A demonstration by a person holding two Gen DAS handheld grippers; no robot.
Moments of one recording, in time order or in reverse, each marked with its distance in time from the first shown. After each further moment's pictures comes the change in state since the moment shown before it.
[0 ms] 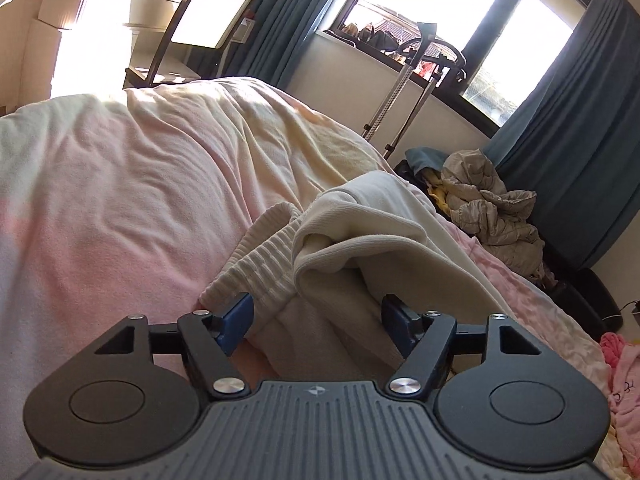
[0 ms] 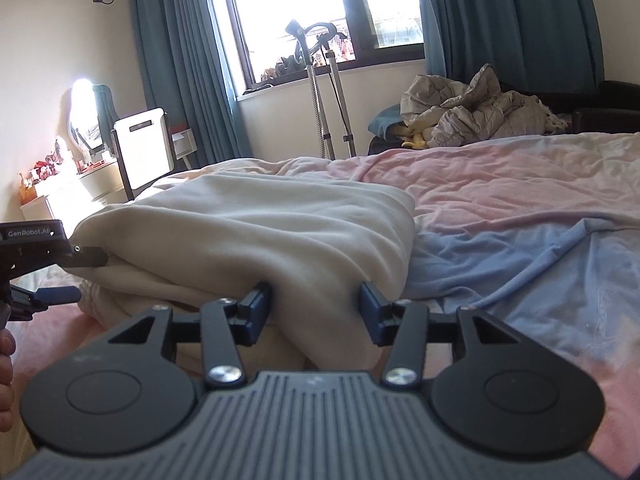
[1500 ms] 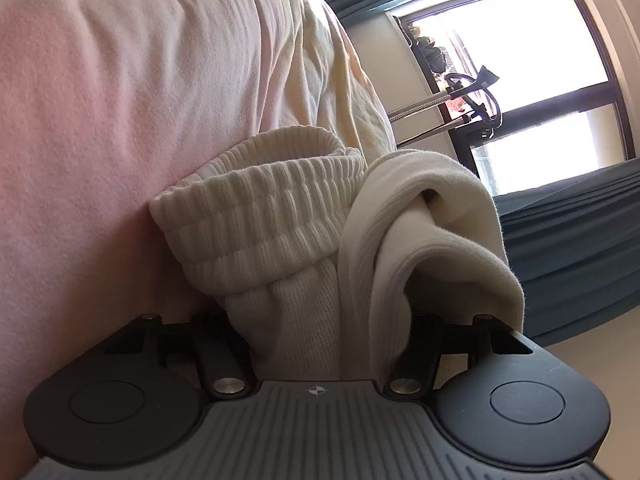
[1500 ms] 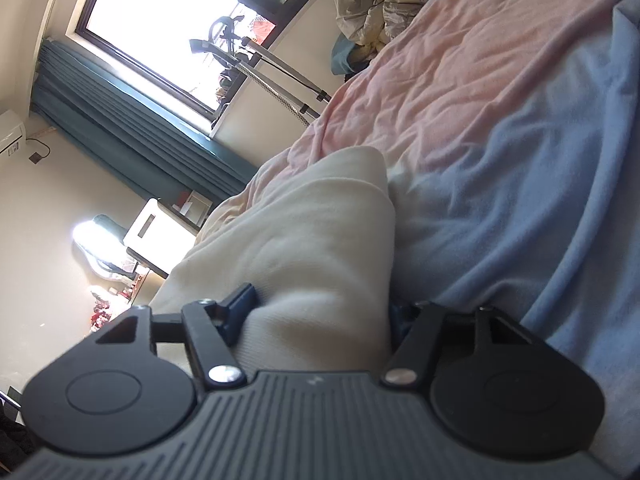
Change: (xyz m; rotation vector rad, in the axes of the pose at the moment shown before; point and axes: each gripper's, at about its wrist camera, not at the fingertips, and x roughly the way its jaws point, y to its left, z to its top) left arm 0.074 0.051 -0.019 -0.501 0.084 -0.229; right arm 0.106 -0.095 0.017 0.631 0.094 0.190
